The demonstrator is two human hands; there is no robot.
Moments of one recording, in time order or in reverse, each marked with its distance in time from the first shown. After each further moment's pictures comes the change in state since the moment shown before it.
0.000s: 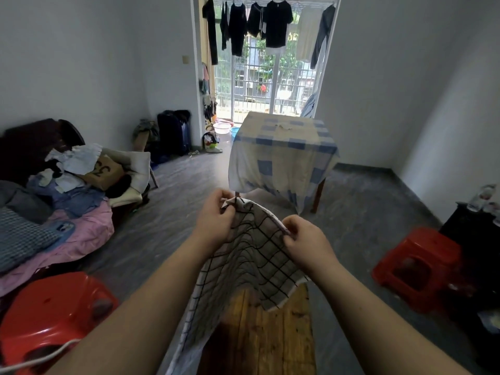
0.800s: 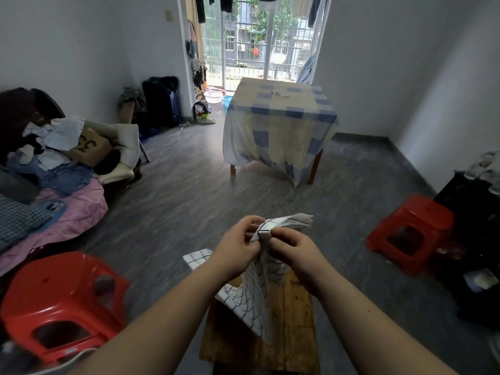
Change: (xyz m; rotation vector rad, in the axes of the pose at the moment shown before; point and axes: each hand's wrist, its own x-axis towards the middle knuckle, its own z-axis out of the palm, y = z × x) left_hand -0.050 -0.080 0.030 -0.001 -0.433 -0.176; right_hand -0.037 0.016 0.062 0.938 -0.248 0.197
